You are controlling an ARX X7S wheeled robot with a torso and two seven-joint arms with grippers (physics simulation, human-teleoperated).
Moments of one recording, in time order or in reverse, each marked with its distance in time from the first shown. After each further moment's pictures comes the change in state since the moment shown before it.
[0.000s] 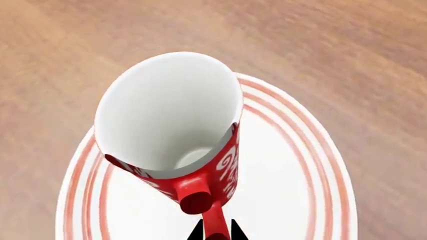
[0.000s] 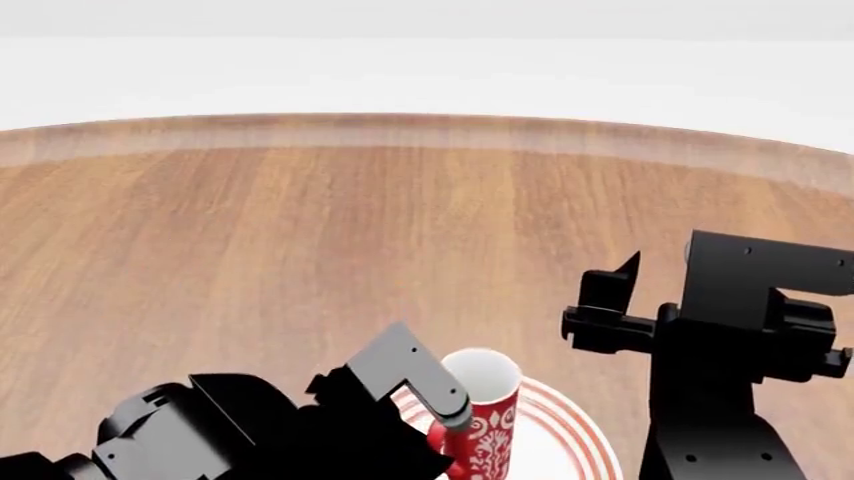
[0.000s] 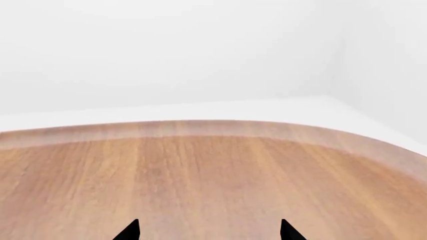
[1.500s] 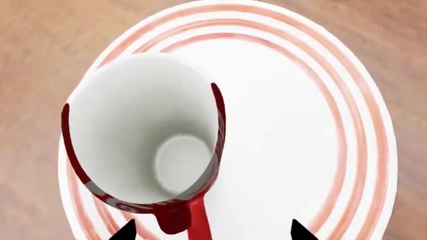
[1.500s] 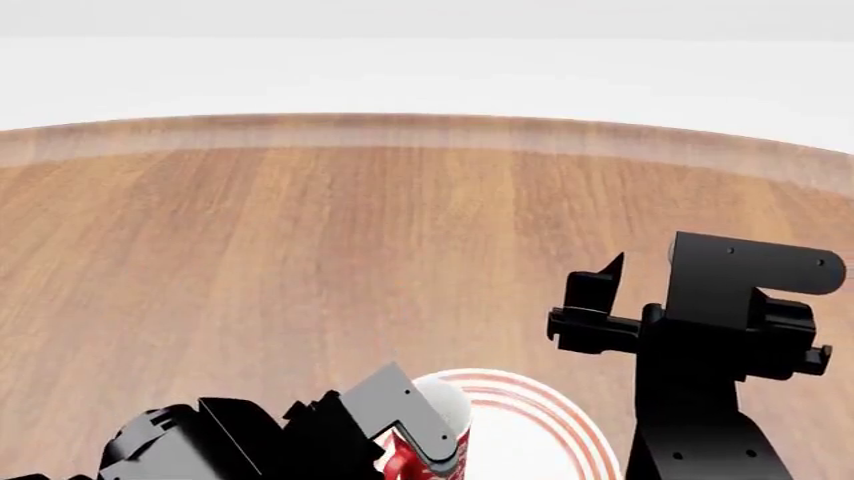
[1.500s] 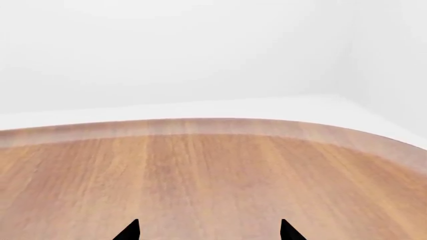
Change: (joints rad) left arm 0.044 0.001 -0.021 -0.005 0.142 -0.101 -0.007; right arm 0.009 -0.005 -0.029 0.040 0.021 -0.034 0.002
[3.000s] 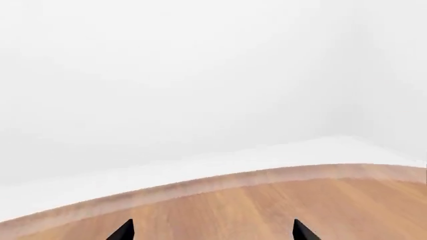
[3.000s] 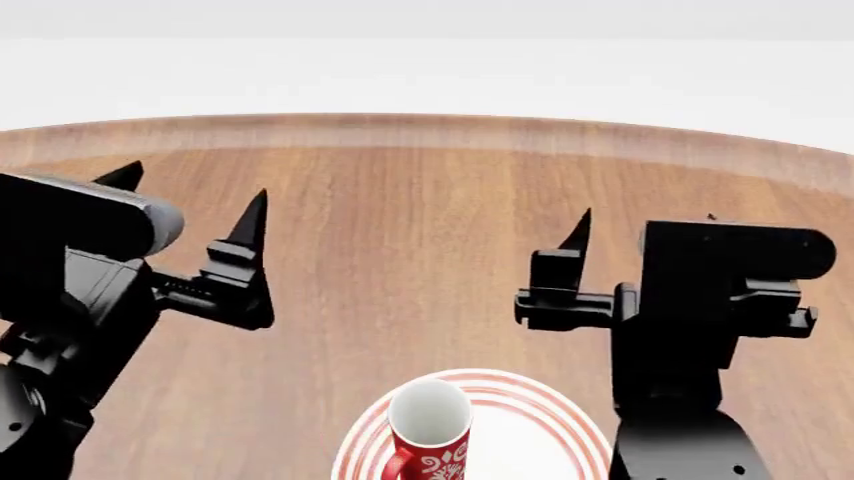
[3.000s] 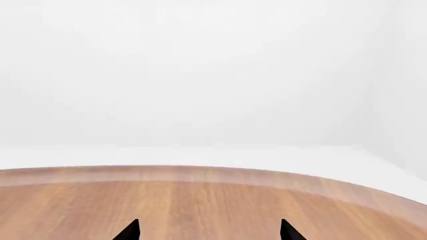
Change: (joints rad) left arm 0.118 -0.691 -0.473 1.139 -0.076 0.364 -0.913; right arm -0.039 0.025 -0.067 -0.155 -0.003 -0.090 -0.012
